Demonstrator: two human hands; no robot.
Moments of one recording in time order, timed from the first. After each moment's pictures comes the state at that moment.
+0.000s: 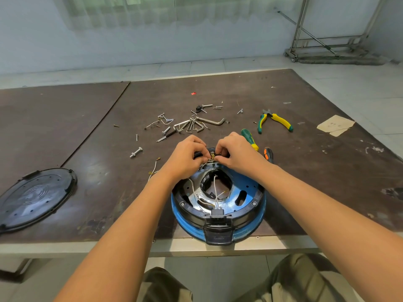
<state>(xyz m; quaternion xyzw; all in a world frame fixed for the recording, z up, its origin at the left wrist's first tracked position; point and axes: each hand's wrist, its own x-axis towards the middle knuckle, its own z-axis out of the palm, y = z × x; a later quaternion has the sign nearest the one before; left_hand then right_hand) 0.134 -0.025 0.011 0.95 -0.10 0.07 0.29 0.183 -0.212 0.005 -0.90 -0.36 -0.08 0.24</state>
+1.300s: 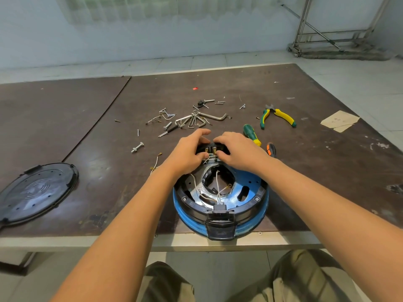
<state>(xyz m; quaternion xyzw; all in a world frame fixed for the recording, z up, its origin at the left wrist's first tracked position) 0.140 -0.020 0.000 0.94 -0.09 0.05 0.34 0.184 -0.208 0.005 -0.92 -0.36 -0.04 0.16</state>
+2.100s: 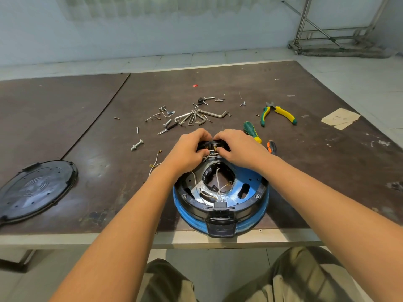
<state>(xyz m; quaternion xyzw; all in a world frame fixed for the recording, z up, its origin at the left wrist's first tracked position) 0.138 -0.021 0.000 0.94 -0.10 0.08 0.33 0.184 -0.208 0.006 -0.92 -0.35 -0.03 0.17</state>
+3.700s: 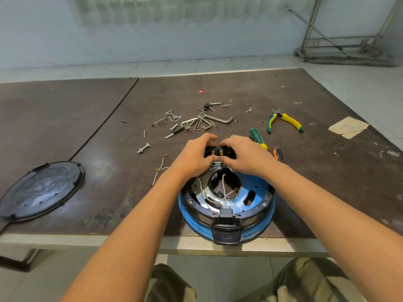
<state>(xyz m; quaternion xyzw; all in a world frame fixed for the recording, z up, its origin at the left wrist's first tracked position) 0.143 -0.021 -0.006 0.94 -0.08 0.08 0.33 0.181 -0.210 0.008 -0.92 -0.35 -0.03 0.18</state>
